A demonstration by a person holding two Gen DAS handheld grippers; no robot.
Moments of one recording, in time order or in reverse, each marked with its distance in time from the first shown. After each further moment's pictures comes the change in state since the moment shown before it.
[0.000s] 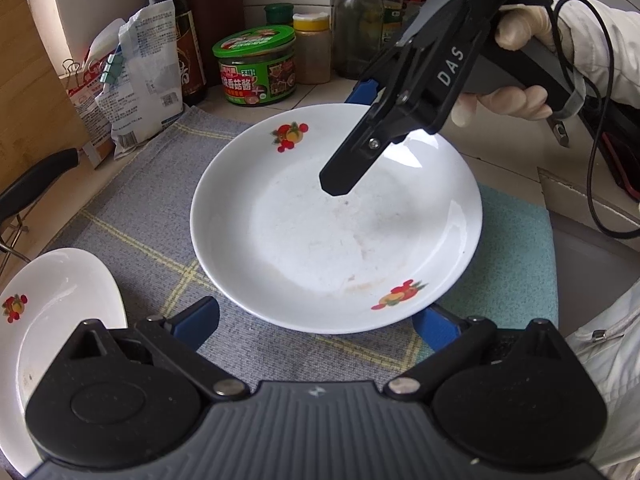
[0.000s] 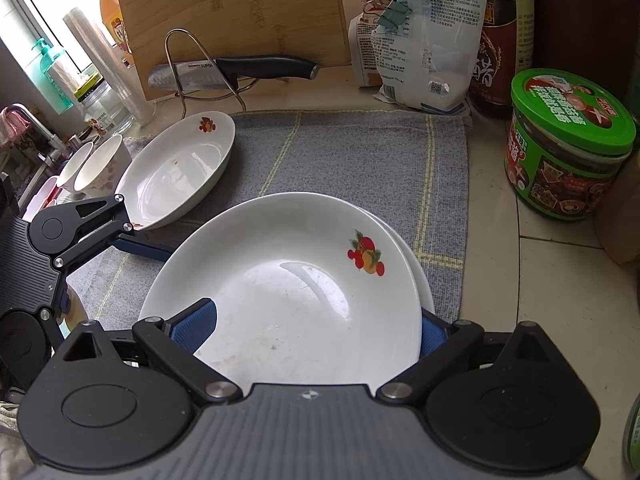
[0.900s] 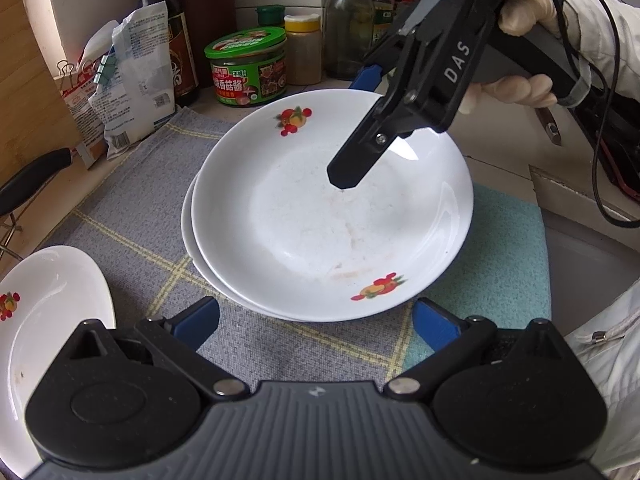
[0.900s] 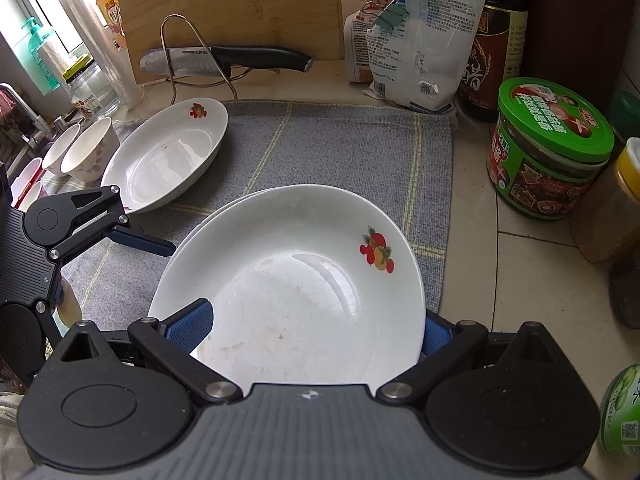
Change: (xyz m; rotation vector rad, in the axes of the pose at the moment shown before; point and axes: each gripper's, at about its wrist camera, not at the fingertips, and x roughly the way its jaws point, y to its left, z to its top) left arm 0.000 -0.004 -0.004 0.009 -0.008 -0.018; right arm -0.008 0.011 -0.002 -0.041 0.040 -0.091
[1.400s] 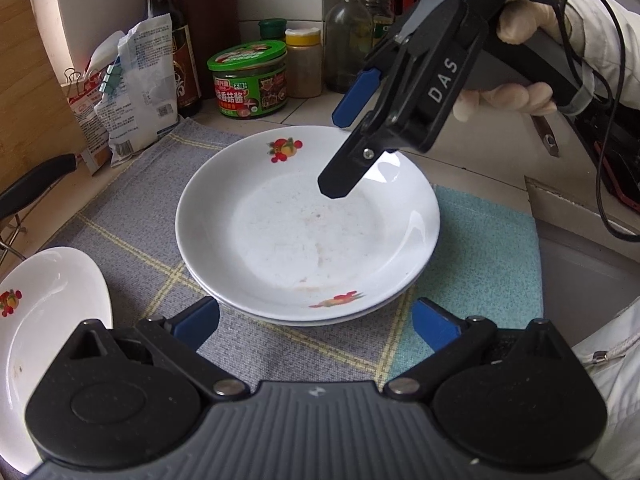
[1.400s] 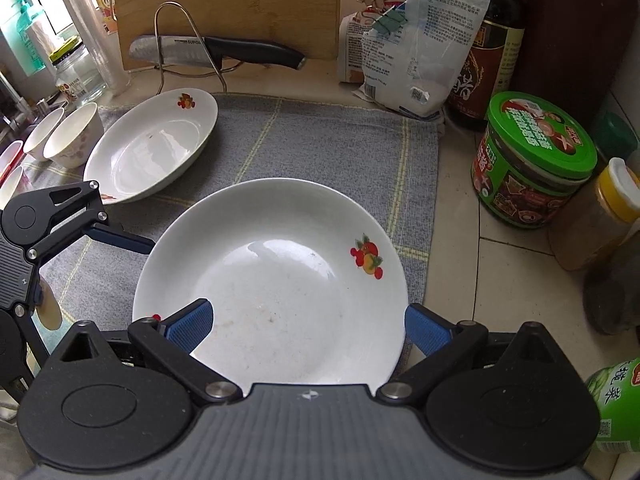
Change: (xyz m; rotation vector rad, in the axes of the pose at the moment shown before) left arm -0.009 -0.008 -0.003 -0.015 -0.048 0.018; right arm -0.004 0.014 0.003 -0.029 0.004 -0.083
